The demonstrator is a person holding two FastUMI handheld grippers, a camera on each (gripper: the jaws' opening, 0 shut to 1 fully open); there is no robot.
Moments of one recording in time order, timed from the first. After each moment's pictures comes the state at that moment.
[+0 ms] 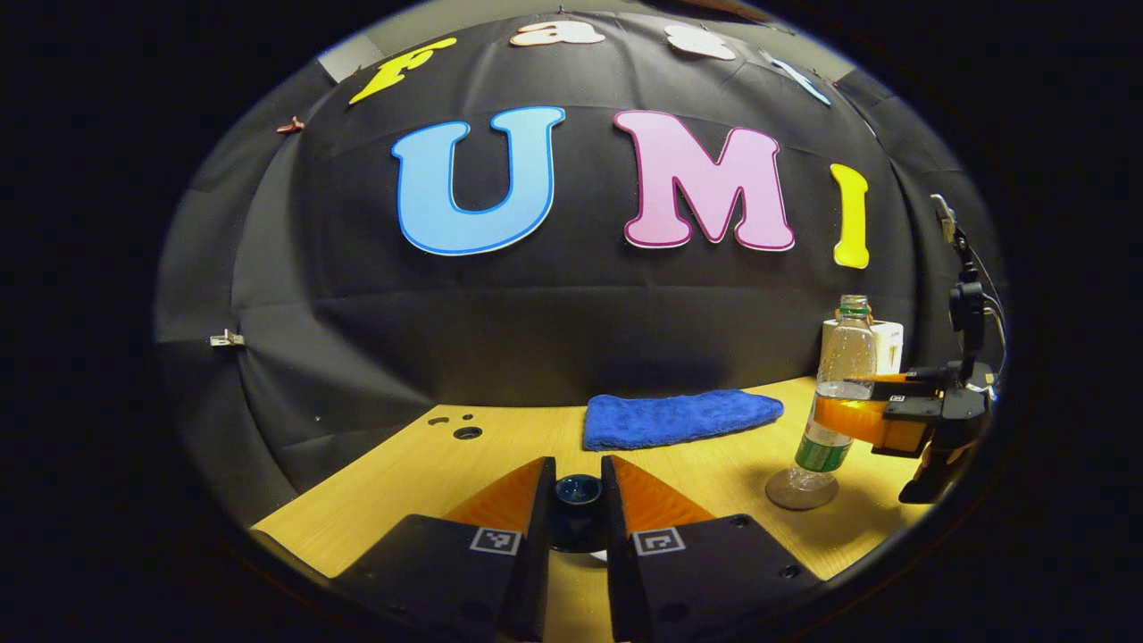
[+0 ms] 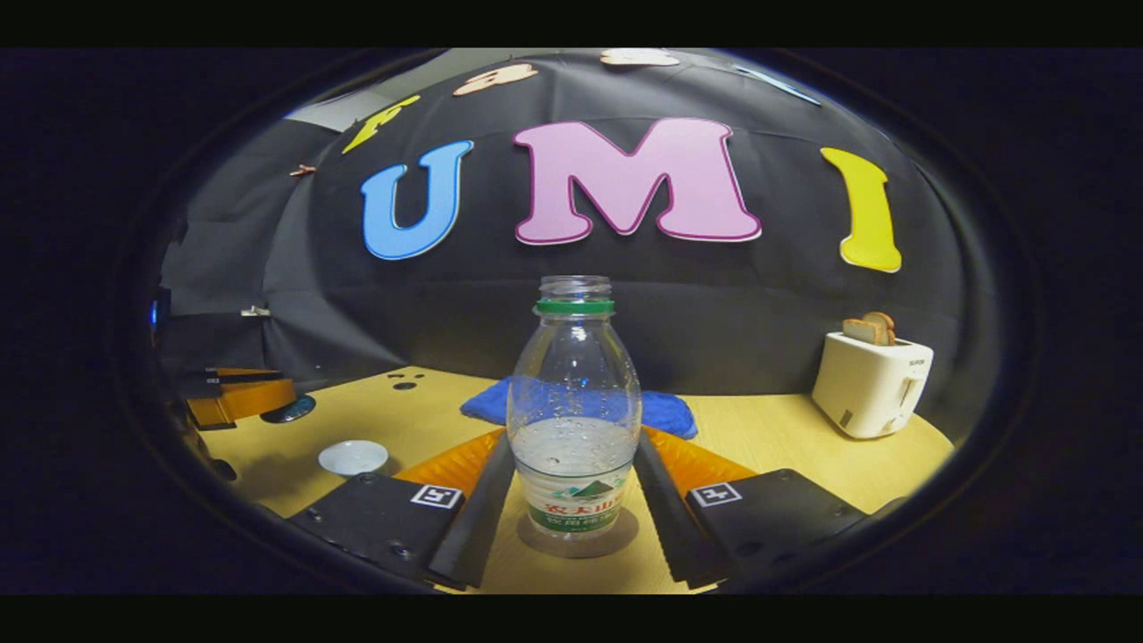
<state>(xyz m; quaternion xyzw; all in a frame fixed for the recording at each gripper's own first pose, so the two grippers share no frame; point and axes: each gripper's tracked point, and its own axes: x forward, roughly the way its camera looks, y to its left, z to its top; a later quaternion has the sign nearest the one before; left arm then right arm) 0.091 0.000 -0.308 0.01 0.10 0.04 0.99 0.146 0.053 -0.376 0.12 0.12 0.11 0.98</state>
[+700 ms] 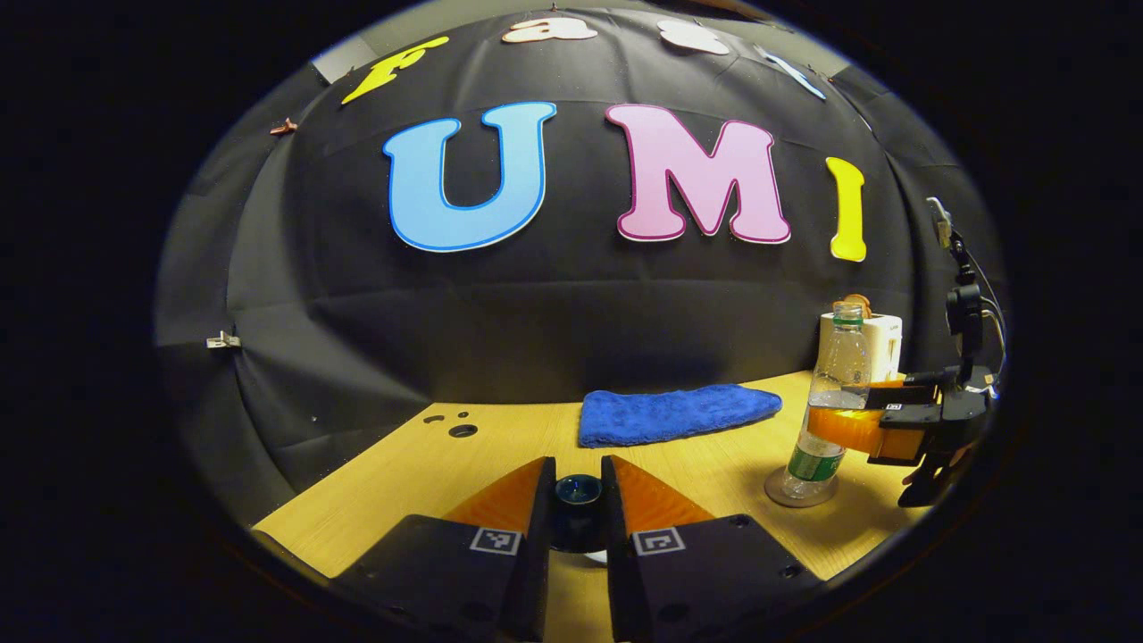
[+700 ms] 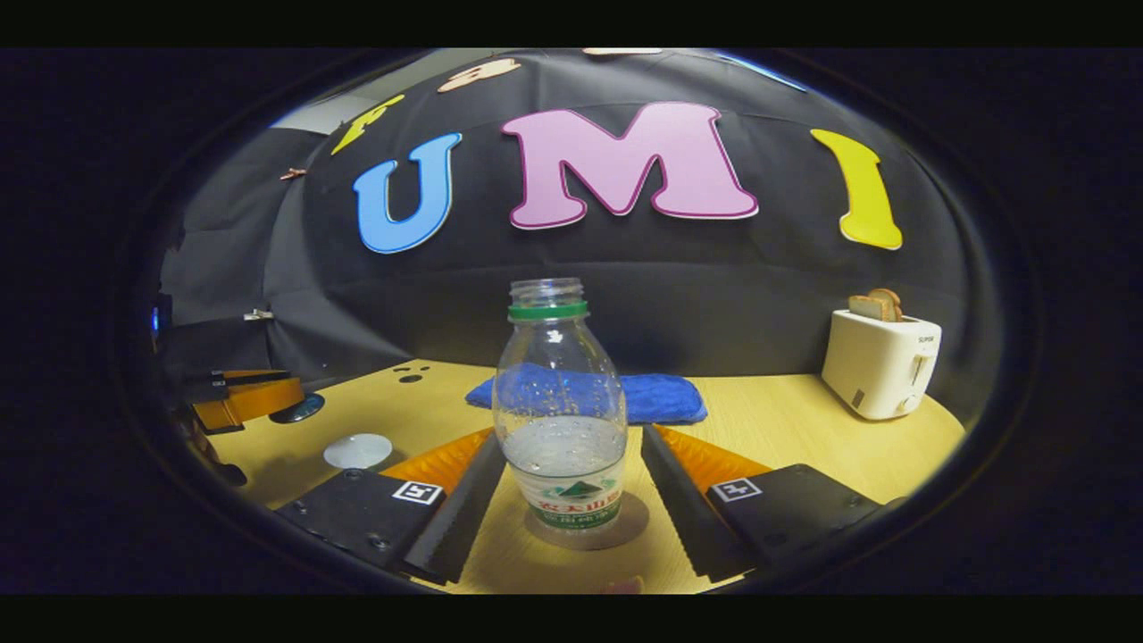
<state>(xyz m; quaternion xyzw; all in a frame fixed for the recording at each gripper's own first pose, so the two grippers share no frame) 0.096 -0.007 -0.313 0.02 0.11 0.03 0.99 0.144 0.057 -0.391 0.15 0.14 0.12 0.97</state>
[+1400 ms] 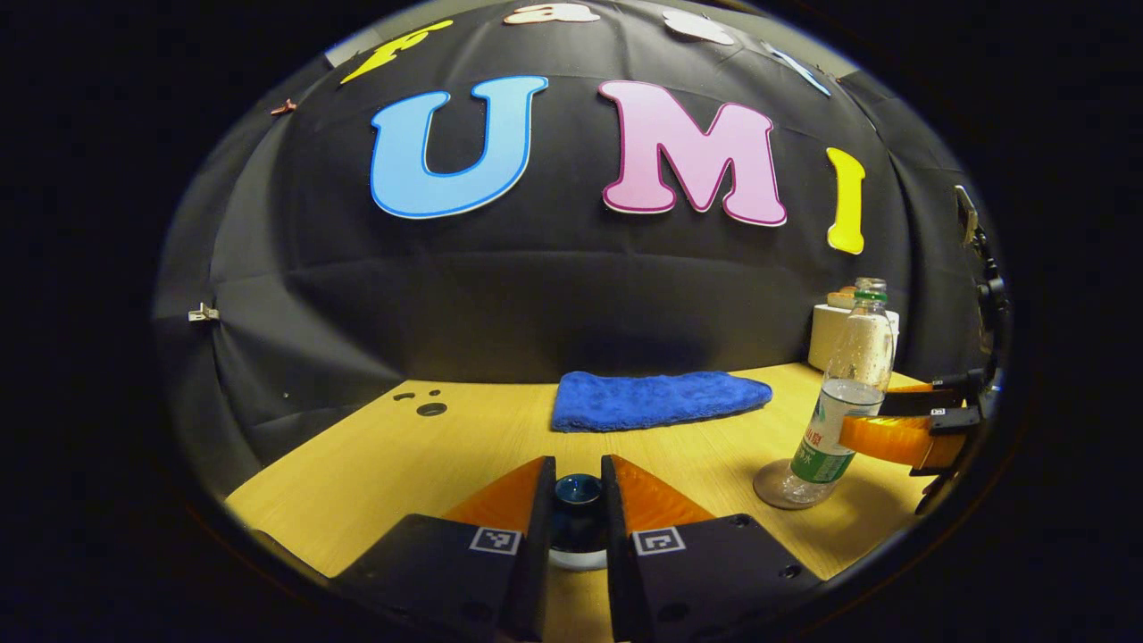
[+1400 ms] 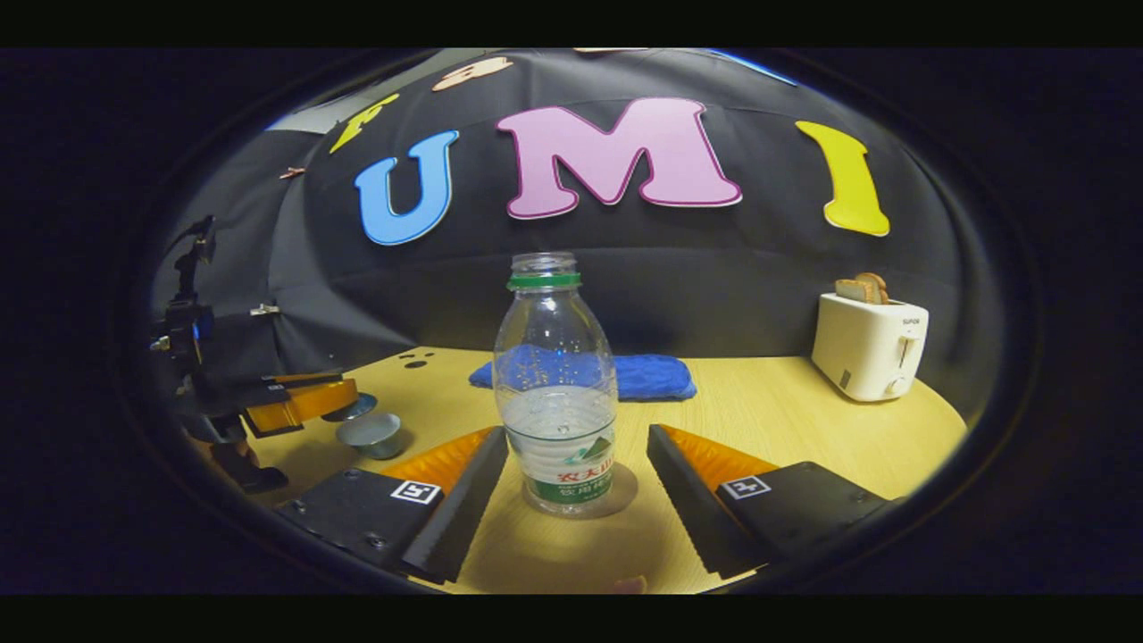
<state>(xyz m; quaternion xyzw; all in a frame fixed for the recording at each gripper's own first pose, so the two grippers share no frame) 0.121 -0.030 -0.354 -0.01 0.14 0.02 0.99 0.110 0.046 -0.401 0.15 0.17 0.13 0.97</state>
